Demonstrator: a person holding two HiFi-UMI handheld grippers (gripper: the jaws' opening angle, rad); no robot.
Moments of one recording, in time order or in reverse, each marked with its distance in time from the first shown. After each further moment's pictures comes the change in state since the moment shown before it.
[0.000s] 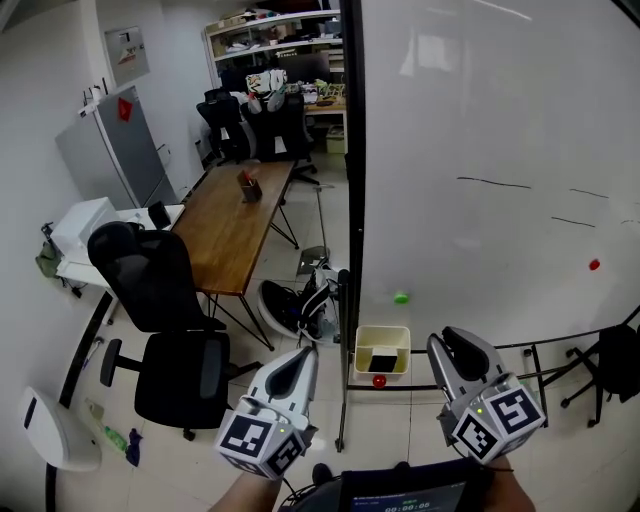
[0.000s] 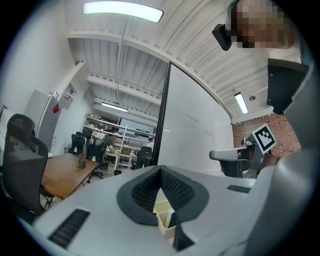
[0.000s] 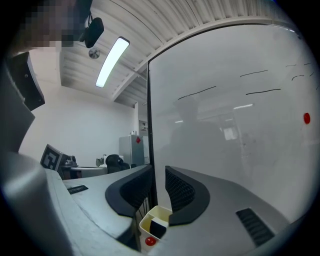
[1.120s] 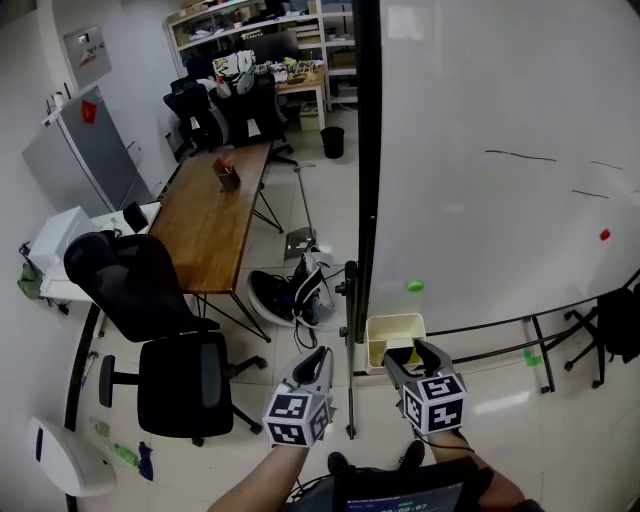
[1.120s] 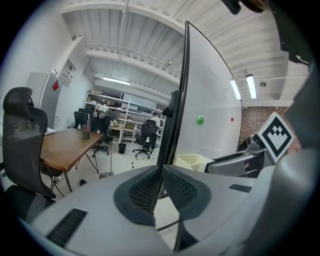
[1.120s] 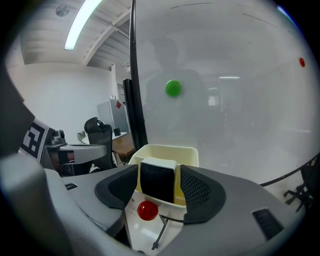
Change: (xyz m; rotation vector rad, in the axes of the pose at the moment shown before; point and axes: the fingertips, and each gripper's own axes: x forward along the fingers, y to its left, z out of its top) left arm 0.072 0.086 -0.162 -0.041 0.297 0.025; right arm 0.095 -0.010 -0.225 0.088 0.432 -0.198
